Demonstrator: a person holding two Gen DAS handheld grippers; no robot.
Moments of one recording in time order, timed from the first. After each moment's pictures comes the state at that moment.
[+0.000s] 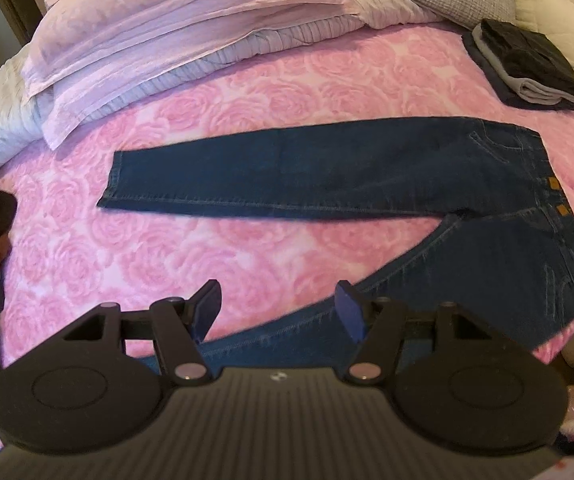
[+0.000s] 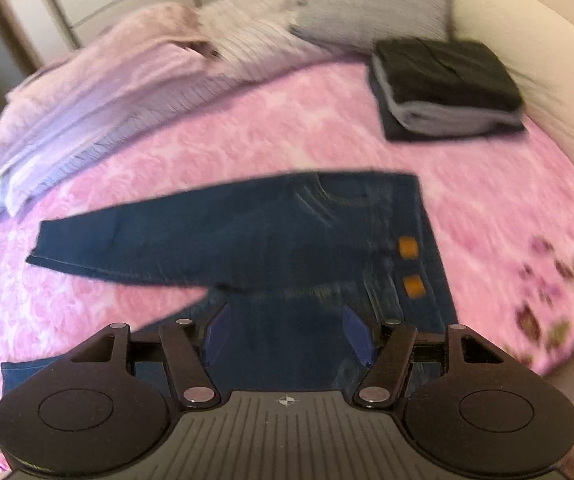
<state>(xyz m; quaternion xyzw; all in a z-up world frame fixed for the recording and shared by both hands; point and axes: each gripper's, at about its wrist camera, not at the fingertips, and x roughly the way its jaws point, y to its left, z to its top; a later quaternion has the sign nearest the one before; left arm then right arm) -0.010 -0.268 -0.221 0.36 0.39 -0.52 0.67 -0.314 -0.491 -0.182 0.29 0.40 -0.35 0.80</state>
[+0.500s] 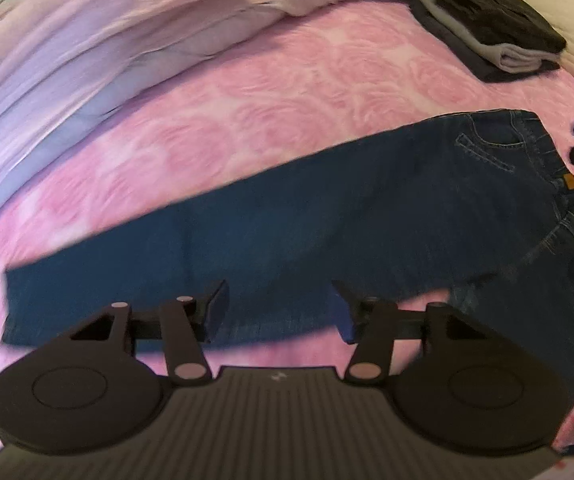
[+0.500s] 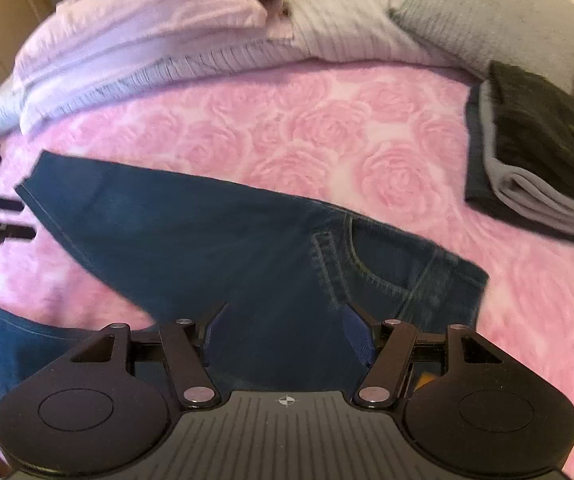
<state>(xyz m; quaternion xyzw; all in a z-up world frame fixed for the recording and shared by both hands) -0.038 -0.456 -0.330 0.41 0.34 -0.61 0.59 -0.237 -0.635 -0.292 0.19 0.48 -0.22 0.83</state>
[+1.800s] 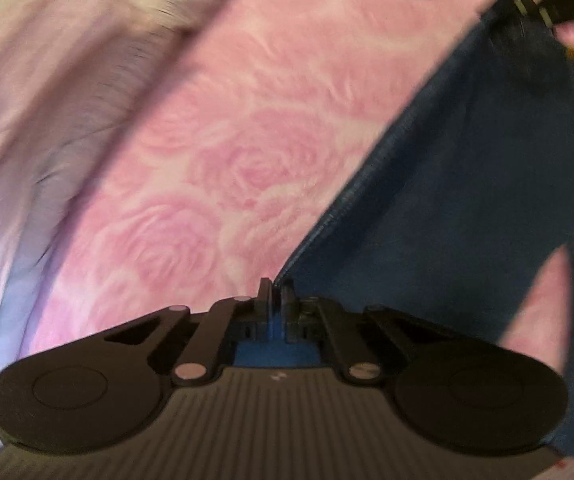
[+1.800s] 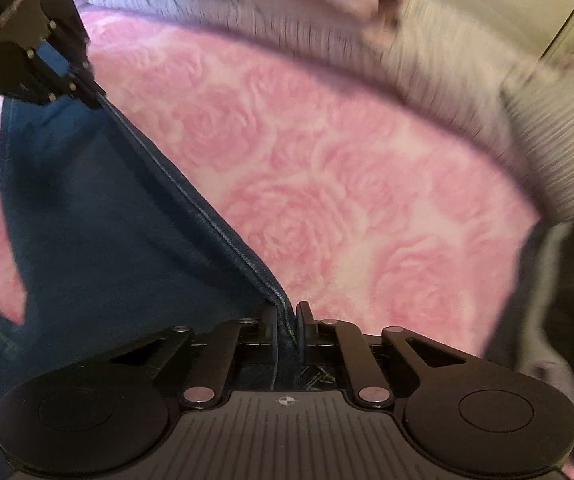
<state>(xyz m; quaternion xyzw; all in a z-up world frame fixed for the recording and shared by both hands) -0.018 -0.516 -0.389 0.51 0.18 -0.68 0.49 -0.174 -0.618 -0.344 -0.07 0.51 -0.16 0.84</state>
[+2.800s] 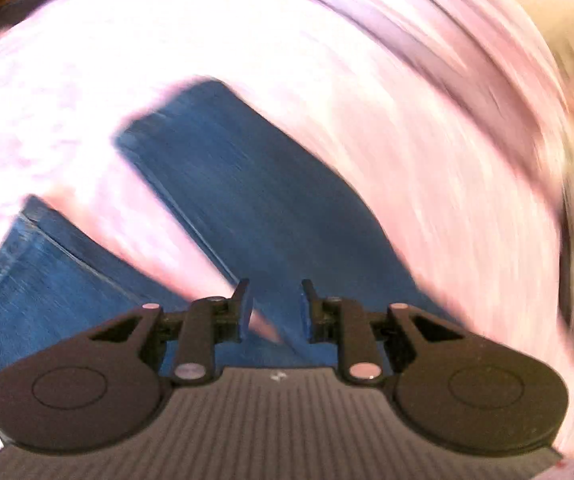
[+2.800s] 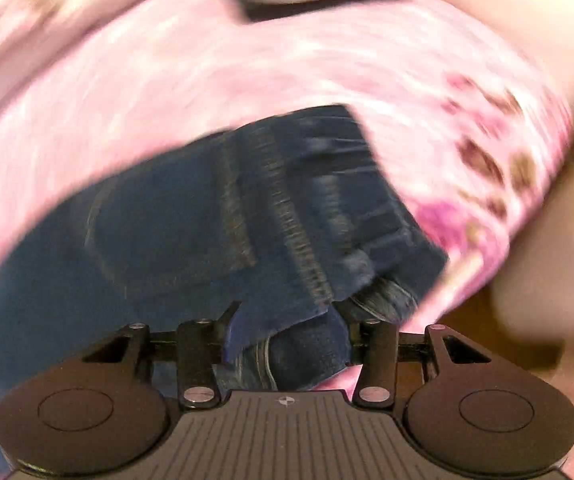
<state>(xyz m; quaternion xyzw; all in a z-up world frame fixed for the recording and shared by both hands) 0.182 -0.181 -0.395 -0.01 0.58 -0.33 0.74 -0.382 -0.474 -0.333 0.43 0.38 -0.54 0.61</state>
